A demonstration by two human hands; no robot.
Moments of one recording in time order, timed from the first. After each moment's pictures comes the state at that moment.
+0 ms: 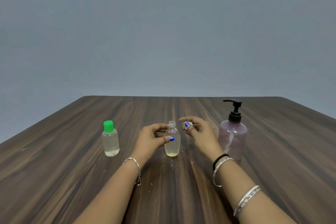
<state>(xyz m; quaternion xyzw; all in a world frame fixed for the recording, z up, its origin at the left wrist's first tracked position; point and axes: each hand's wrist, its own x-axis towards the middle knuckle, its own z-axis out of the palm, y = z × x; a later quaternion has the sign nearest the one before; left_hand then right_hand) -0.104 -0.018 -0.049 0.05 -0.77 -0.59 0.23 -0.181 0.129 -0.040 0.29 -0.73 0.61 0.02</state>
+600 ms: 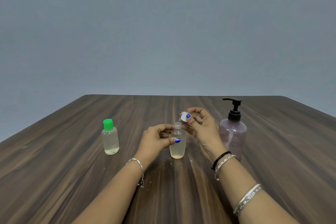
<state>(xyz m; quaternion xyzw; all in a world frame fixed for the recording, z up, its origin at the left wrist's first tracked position) -0.103 -0.004 -0.050 0.03 -0.78 -0.59 0.23 -0.169 0.129 -0.026 0.25 -0.54 0.80 -0.06</state>
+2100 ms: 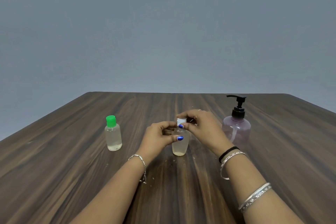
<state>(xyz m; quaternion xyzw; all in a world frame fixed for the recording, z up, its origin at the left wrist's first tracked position) -0.109 -0.009 -0.055 0.01 -0.80 -0.55 0.23 -0.163 0.139 -0.008 0.41 -0.82 0.37 0.15</state>
